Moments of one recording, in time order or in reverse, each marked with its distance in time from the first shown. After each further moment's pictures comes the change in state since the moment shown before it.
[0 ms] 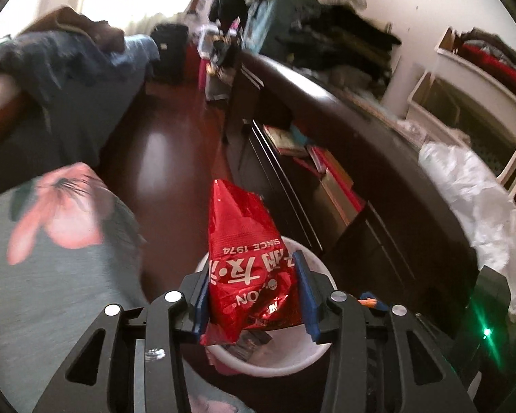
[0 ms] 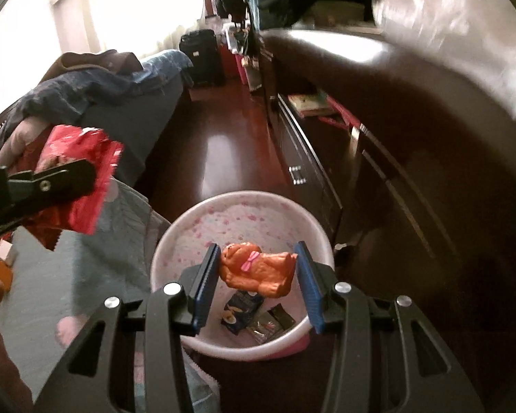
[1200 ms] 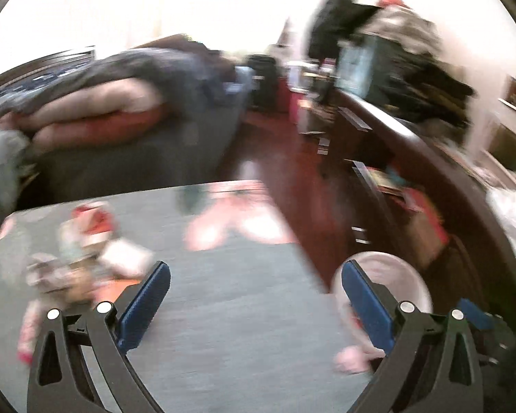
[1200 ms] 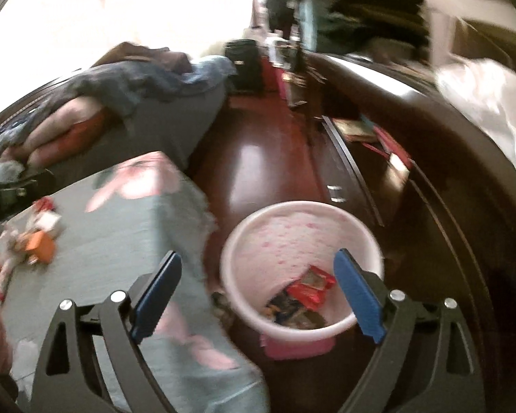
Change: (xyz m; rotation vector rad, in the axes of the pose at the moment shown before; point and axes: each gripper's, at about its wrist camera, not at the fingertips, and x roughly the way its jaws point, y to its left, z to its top) left arm -0.142 0.124 -0.037 -0.157 -0.174 0.422; right arm -0.080 0.100 -0.023 -0.198 -0.089 0.126
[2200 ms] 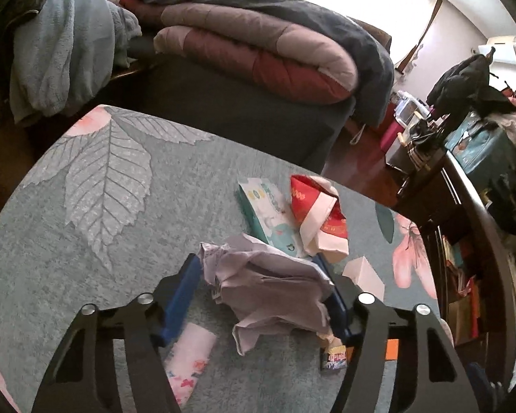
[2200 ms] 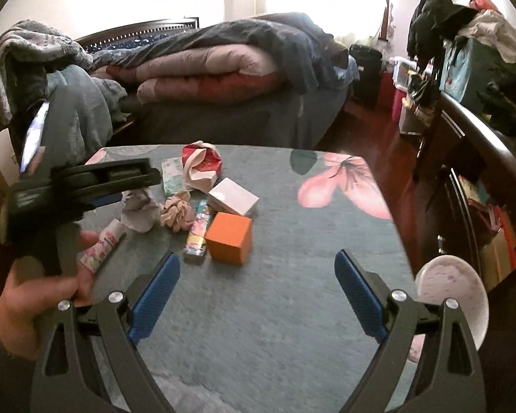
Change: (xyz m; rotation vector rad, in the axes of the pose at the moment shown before) left arm 0.033 0.229 -0.016 -0.448 0.099 0.098; right arm 0.024 0.248 0.015 -0.323 0.079 0.245
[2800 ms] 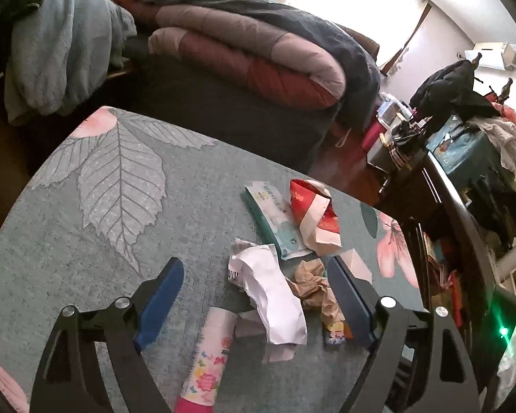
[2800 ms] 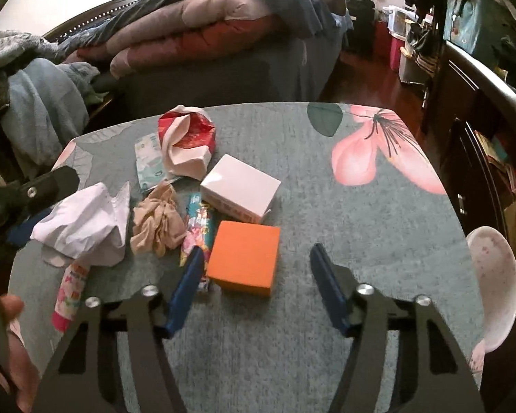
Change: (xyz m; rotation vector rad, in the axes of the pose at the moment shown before) left arm -0.018 0.019 0.000 0.018 0.005 -0.064; right arm 0.087 0.010 0.016 0.108 0.191 0.001
